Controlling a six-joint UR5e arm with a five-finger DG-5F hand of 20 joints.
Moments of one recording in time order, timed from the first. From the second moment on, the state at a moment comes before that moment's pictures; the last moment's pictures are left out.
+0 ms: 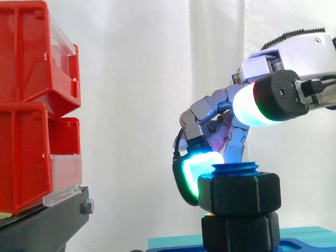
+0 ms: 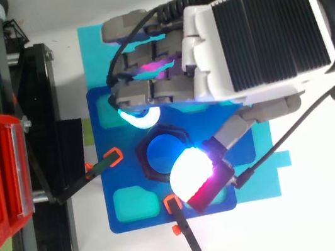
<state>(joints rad) 0.06 -2.24 -1.09 -3.04 -1.74 -1.39</state>
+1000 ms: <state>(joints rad) 0.01 -2.24 -0.98 -3.08 -1.82 -1.41</state>
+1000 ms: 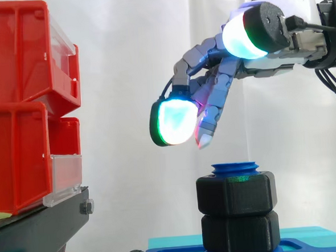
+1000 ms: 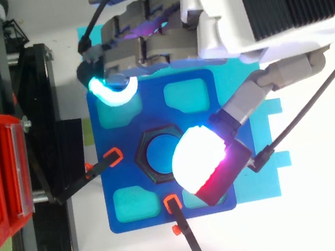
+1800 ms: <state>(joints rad) 0.08 -2.24 -1.08 -3.06 -1.77 -1.30</state>
